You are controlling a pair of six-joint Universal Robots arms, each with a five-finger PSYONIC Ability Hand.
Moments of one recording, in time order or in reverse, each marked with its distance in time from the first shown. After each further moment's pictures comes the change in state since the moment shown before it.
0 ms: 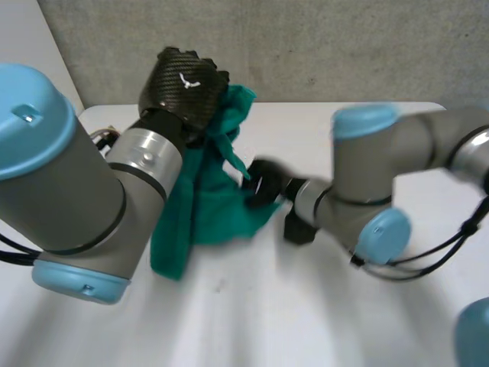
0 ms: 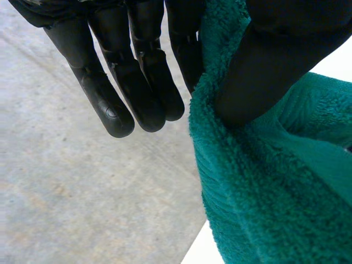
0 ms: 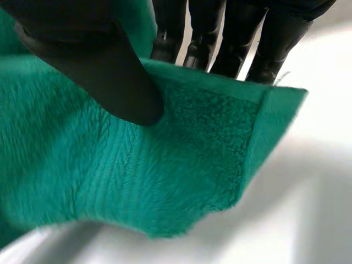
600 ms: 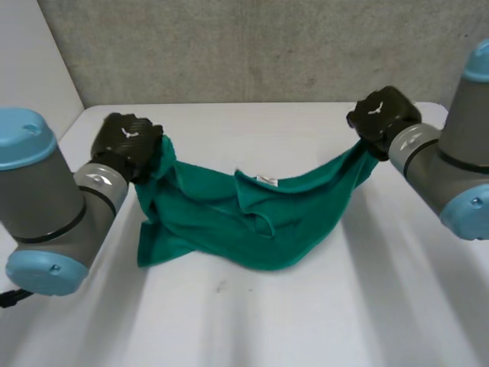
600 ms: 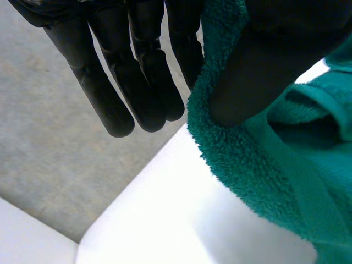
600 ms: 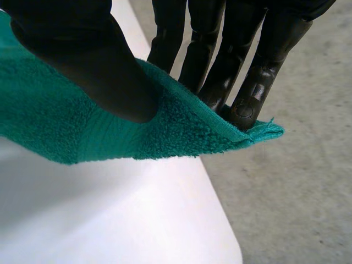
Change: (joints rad) left arm 0.259 -0.068 -0.168 -0.011 0.066 -0.114; right arm -0.220 -0.338 0.274 -0.148 0.180 -1.347; left_hand 0.000 0.000 0.000 0.004 0.034; right_hand 0.009 0.000 0.000 0.003 0.004
